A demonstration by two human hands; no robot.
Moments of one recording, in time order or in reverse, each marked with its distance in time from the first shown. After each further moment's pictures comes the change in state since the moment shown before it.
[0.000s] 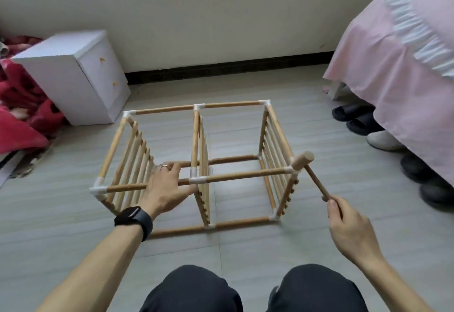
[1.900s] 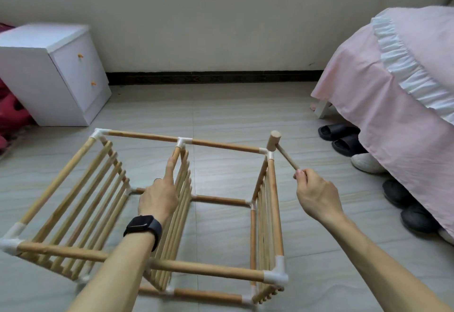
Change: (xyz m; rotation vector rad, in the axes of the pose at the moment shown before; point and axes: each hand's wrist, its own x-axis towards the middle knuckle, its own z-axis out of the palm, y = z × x) left_hand 0.049 0.034 0.029 0.046 0.079 -0.186; right_hand 0.133 -0.057 0.019 -0.254 0.036 -0.091
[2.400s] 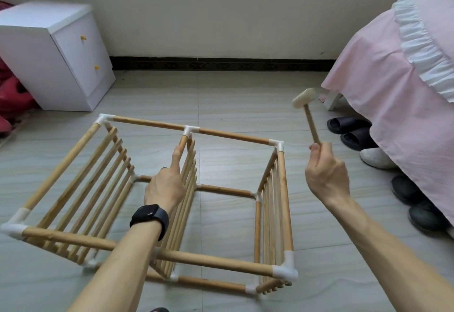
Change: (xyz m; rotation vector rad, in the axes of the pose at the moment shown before) left_hand 0.005 -0.002 0.003 -0.061 0.012 -0.017; right_hand 0.029 -0.009 0.008 0.027 0.176 -0.064
